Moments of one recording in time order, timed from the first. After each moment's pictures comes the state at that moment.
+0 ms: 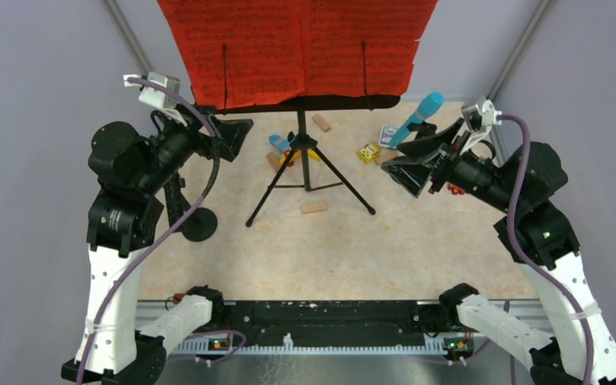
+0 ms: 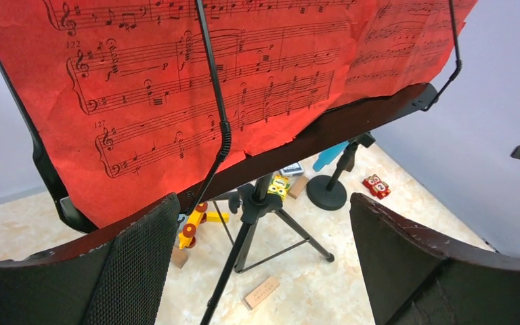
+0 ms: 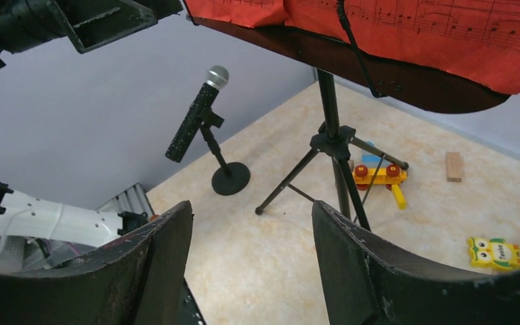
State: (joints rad) left arm -0.23 0.96 1.56 -0.51 0.35 -0.21; right arm 0.45 0.81 1.28 -0.38 -0.51 0.30
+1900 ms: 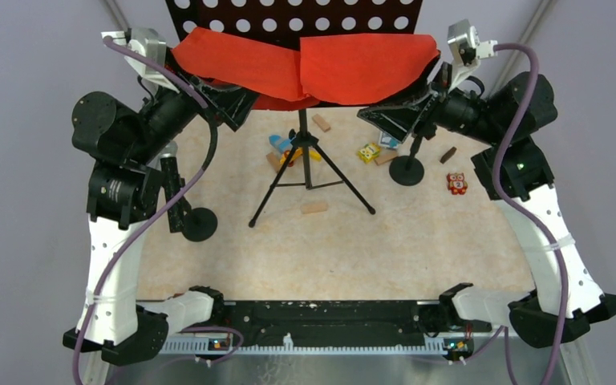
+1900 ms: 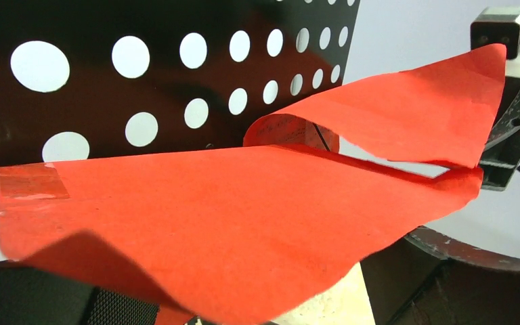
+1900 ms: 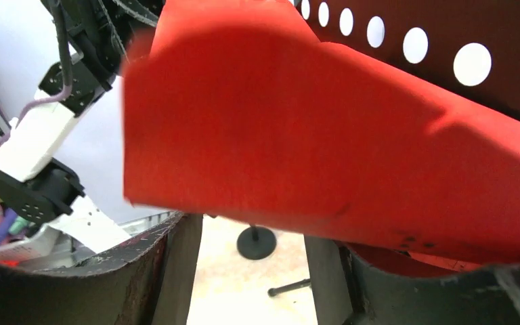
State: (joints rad) left arm -0.28 1.14 1.81 -0.27 0.53 -0.28; right arm 0.45 1.20 1.71 -0.15 -0.80 0.37
